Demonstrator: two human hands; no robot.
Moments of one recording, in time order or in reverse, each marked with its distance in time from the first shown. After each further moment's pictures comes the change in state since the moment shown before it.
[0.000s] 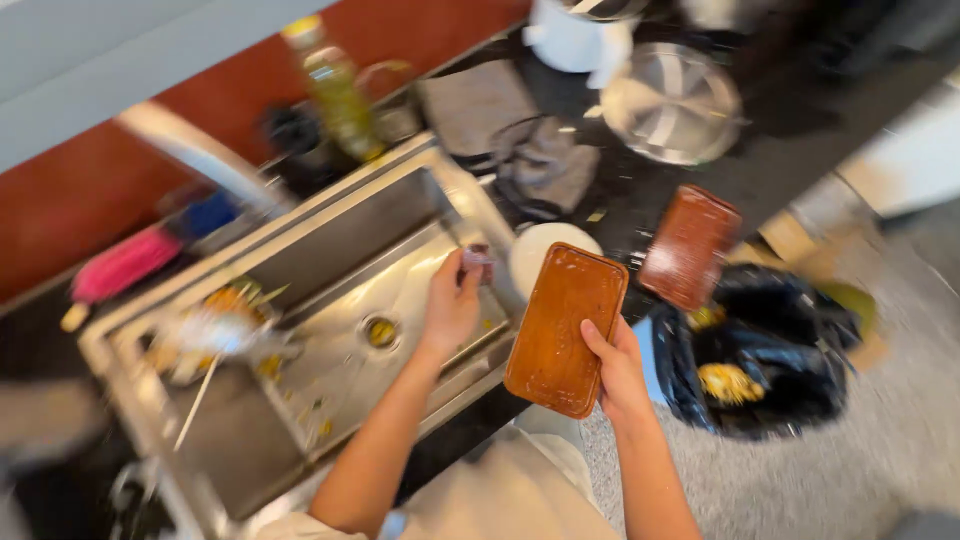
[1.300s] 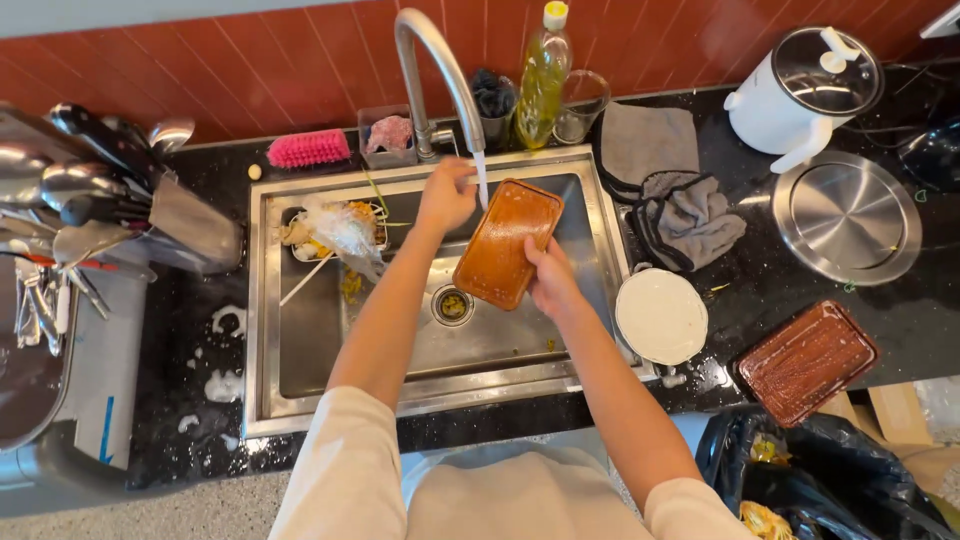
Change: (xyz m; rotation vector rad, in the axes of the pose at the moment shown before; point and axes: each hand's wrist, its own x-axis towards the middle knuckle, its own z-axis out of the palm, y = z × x) left_hand 0.077 -0.073 -0.214 0.458 0.455 0.091; right_hand 0.135 0.127 0.189 0.008 -0.545 0.329
